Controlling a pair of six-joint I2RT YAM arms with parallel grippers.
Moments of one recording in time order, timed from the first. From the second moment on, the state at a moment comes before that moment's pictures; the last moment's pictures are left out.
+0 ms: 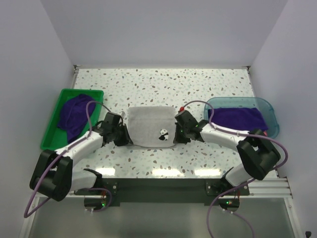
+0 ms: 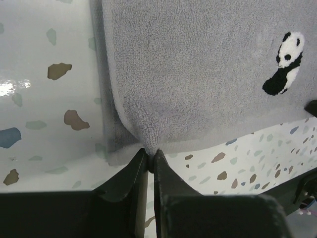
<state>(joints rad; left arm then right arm) -0.36 1.25 0.57 -0.35 0.22 -0.59 0.71 1.52 0.80 -0.33 0.01 0.76</state>
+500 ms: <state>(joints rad) -0.36 1.21 0.57 -0.43 0.17 -0.57 0.71 1.50 0.82 -0.34 -0.05 0.75</state>
